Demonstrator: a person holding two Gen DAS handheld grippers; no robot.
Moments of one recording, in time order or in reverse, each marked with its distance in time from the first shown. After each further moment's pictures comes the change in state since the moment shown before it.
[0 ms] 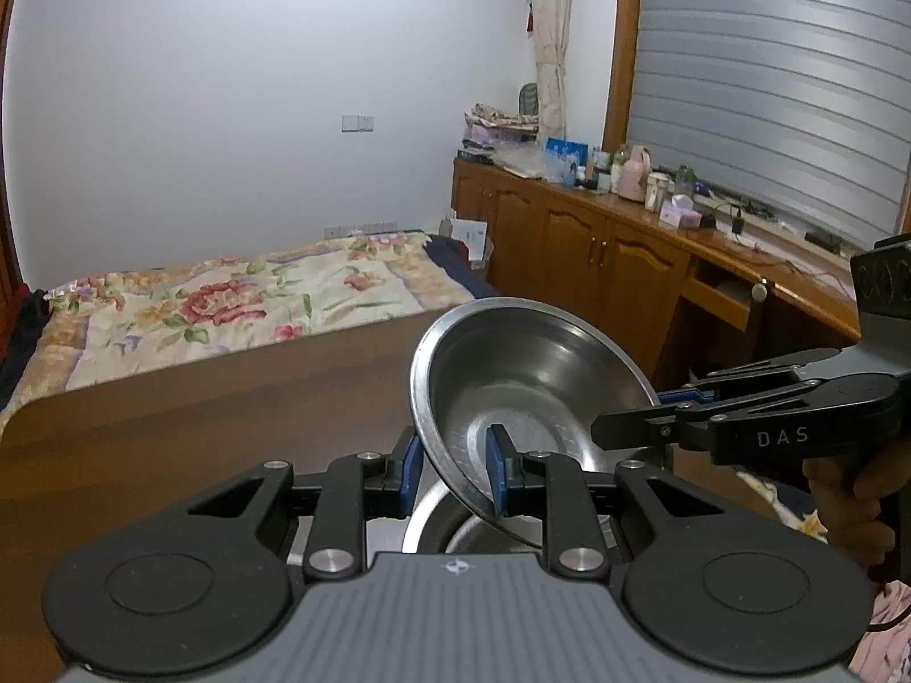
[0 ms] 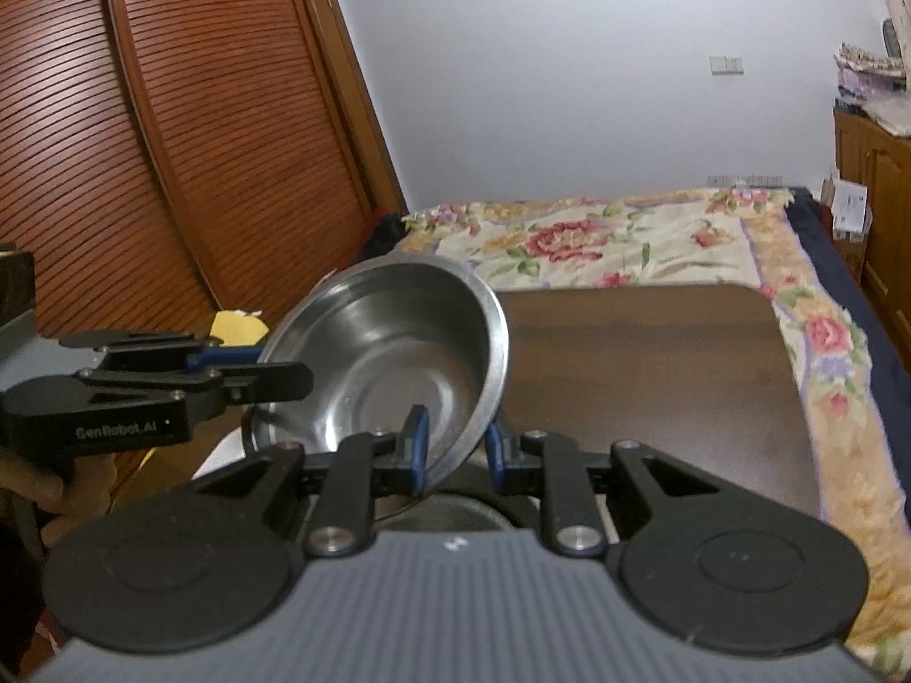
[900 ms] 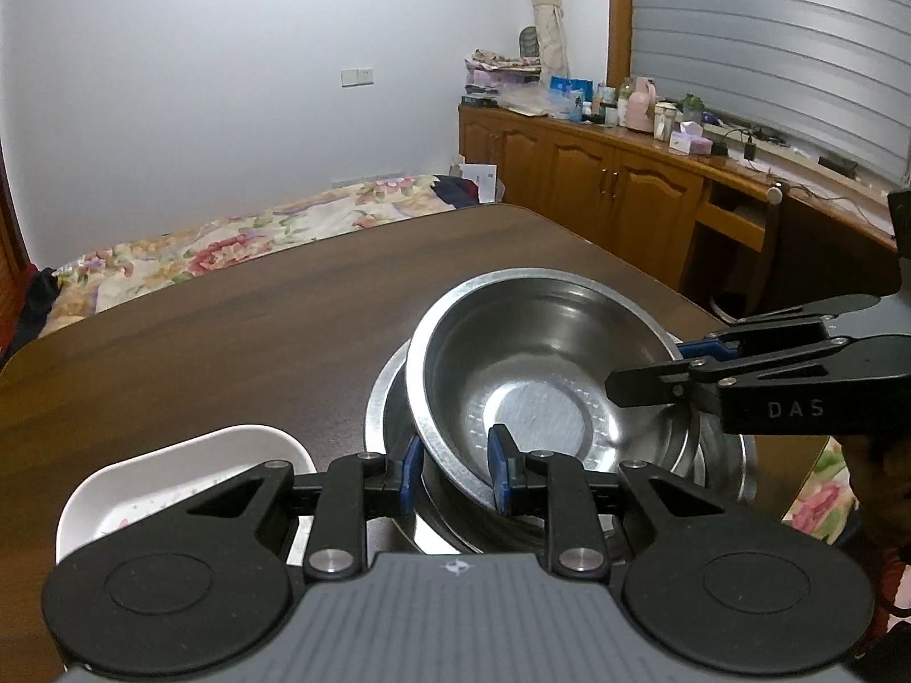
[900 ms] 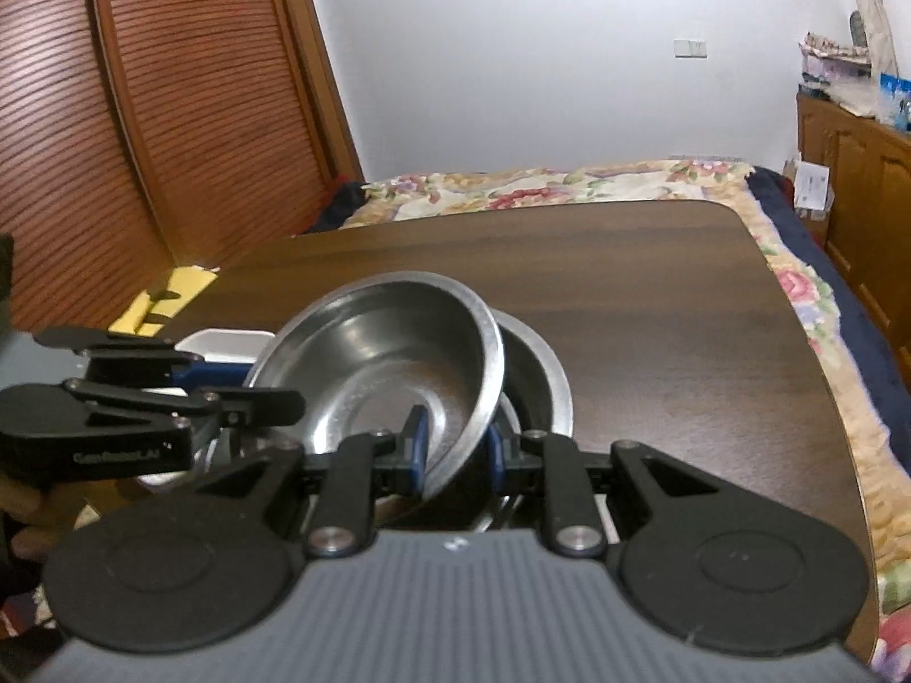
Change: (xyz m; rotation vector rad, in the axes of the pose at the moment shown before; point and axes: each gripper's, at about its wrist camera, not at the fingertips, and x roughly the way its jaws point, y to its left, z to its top) left arm 0.024 -0.016 -0.059 0.066 0.093 0.052; right arm 0.010 0.009 -0.059 -0.017 0.007 -0.110
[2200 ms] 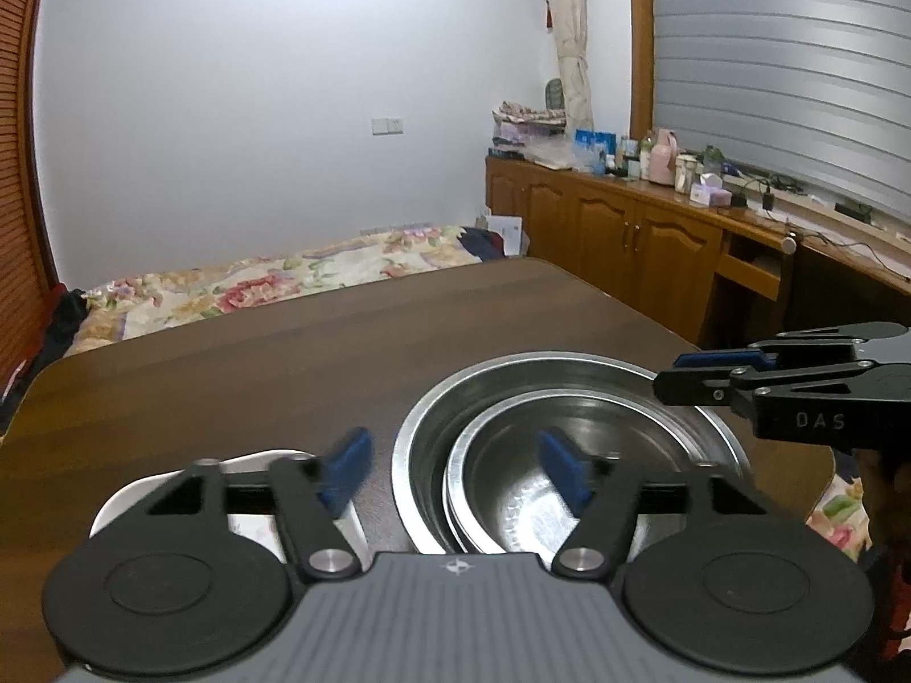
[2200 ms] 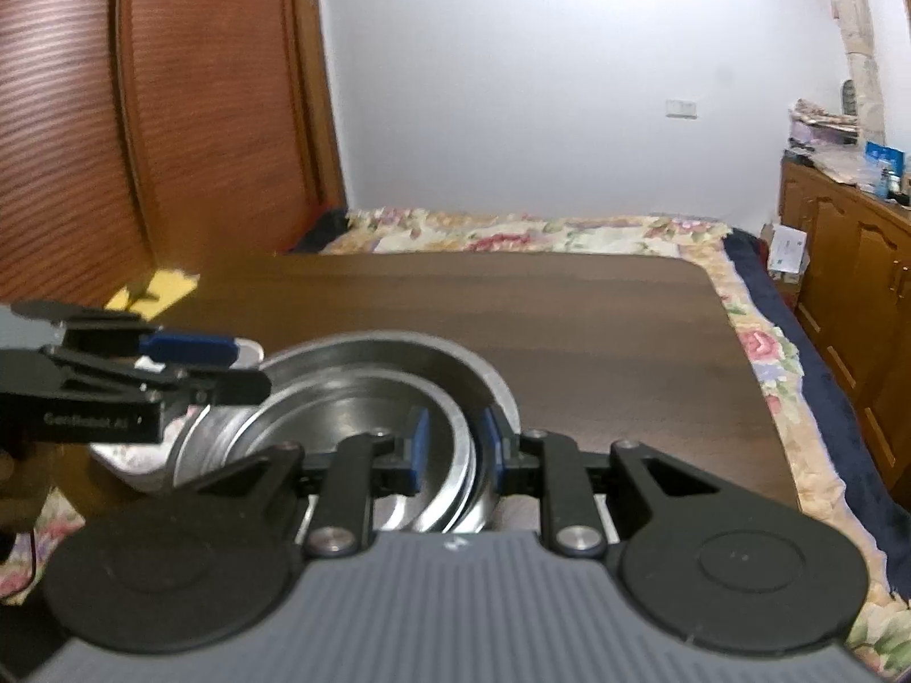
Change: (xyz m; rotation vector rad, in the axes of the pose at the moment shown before) left arm -0.020 0.003 -0.009 -0.037 -0.129 0.055; right arm -0.020 0.001 -0.003 -0.076 -0.119 -0.080
